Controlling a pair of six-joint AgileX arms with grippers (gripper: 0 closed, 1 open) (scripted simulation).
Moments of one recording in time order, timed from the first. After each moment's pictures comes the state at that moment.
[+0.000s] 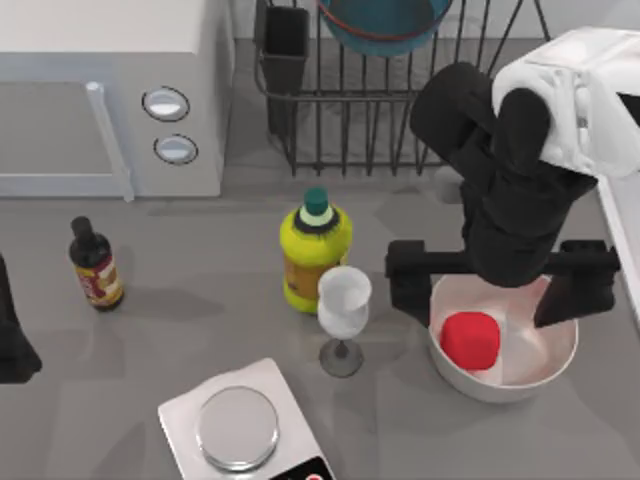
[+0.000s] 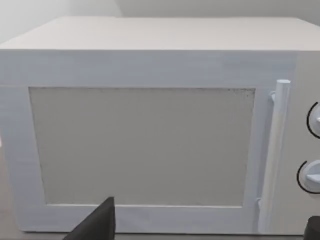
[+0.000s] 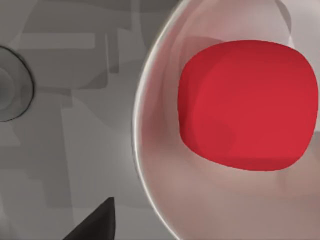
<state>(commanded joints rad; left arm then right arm) 0.00 0.00 0.00 0.00 0.00 0.00 0.62 1.84 1.37 -1.11 0.00 0.64</state>
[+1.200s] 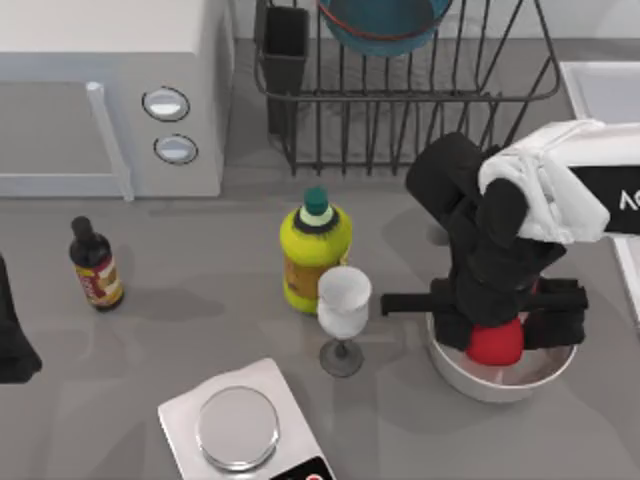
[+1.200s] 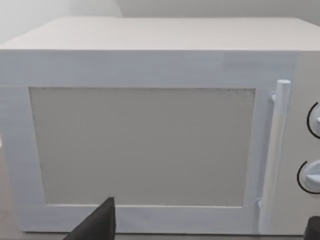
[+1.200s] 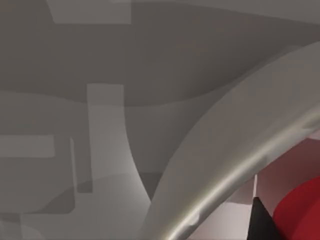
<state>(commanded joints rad) 0.00 0.00 0.00 0.00 0.00 0.00 0.63 2.00 1.14 -0.72 0.00 0.64</state>
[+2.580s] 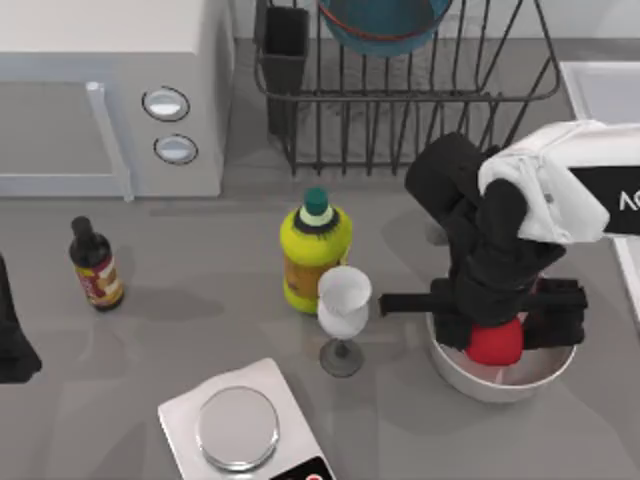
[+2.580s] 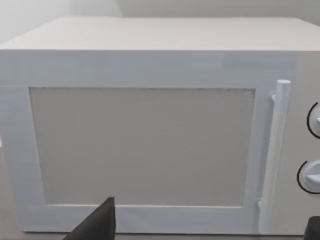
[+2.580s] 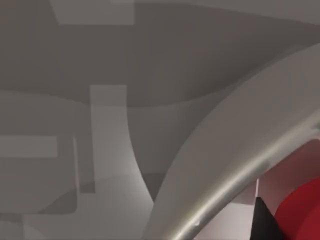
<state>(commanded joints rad) 0.00 0.00 0.00 0.00 0.00 0.00 0.60 1.93 1.18 -0.75 0.03 0.61</state>
